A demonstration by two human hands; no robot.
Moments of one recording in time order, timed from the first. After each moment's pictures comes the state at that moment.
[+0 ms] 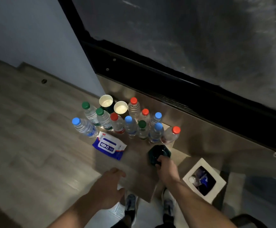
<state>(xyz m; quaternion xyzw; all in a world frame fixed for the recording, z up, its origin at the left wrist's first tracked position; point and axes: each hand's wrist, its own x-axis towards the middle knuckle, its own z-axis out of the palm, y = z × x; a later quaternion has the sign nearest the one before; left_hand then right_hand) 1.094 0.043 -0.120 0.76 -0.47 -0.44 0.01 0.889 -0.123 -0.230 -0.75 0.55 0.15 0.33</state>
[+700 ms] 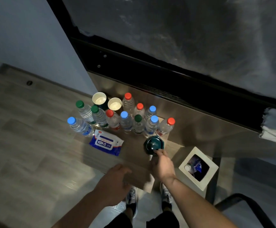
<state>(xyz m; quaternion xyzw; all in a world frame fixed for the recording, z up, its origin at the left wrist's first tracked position) 1.086 0.040 -0.102 0.73 -0.50 -0.46 0.06 0.897 -0.095 -0.193 -0.69 0.60 0.11 0.39</state>
